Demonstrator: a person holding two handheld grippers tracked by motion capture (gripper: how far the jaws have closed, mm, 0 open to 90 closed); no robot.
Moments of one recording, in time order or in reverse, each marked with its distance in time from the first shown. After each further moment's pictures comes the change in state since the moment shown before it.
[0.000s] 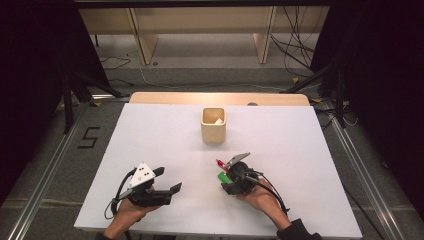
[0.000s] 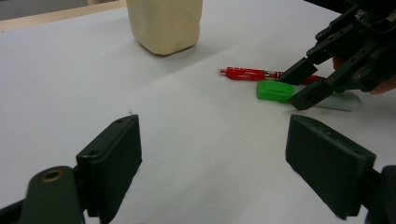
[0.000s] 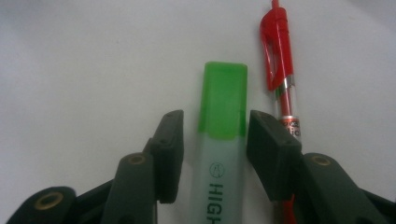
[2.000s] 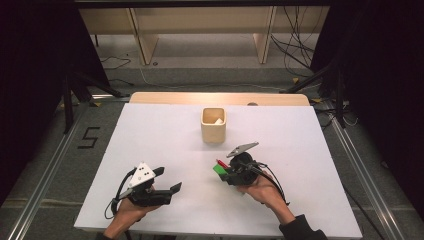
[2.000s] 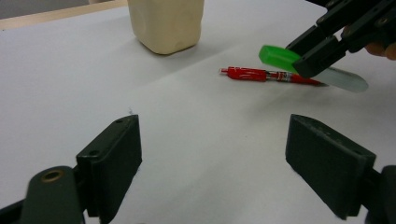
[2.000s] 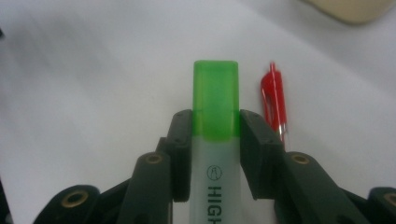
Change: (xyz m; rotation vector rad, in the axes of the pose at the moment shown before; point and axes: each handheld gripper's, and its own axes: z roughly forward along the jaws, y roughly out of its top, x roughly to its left) left arm 0.001 0.000 0.001 0.002 0.002 -0.006; right arm -0.011 0.017 -0.026 -0.125 0.119 0.041
